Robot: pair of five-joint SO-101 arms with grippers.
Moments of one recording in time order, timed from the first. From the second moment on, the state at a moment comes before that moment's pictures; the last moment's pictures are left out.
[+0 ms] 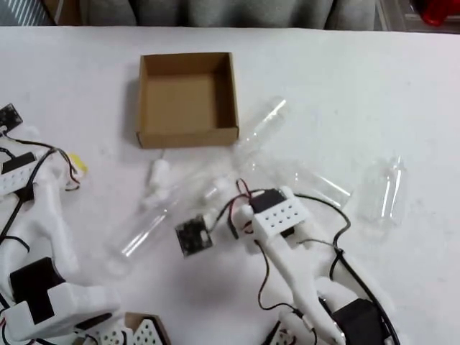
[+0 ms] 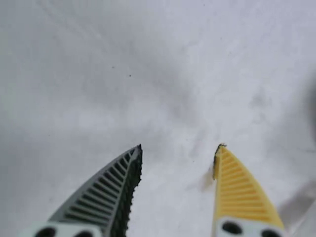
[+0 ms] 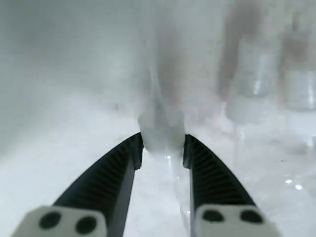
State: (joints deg) left arm -32.7 -3.7 33.8 49.4 15.9; right arm -32.6 -20.4 49.6 59.0 80.8
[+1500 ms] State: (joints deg) left arm -30.5 -3.7 35.0 49.1 11.5; right arm -0.9 -20.4 31.8 68.0 15.2
